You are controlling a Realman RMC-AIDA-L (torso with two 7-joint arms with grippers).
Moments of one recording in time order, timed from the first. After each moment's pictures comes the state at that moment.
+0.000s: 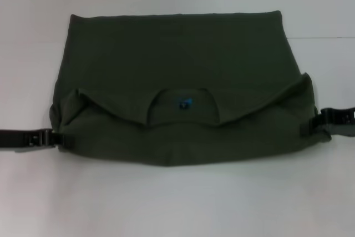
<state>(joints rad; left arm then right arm) -0.57 -2.03 0.47 0.78 2.47 1.48 -2.23 0.70 1.90 -0.70 -0.57 -2.41 -1.37 2.46</state>
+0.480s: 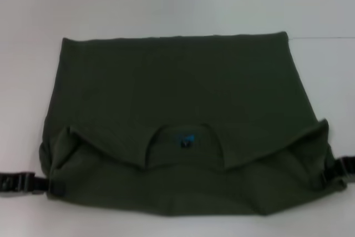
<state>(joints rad) -0.47 -2.01 0.45 0.86 2.49 1.78 -2.23 0.66 1.88 -0.73 -0.57 -2.46 -1.64 2.38</state>
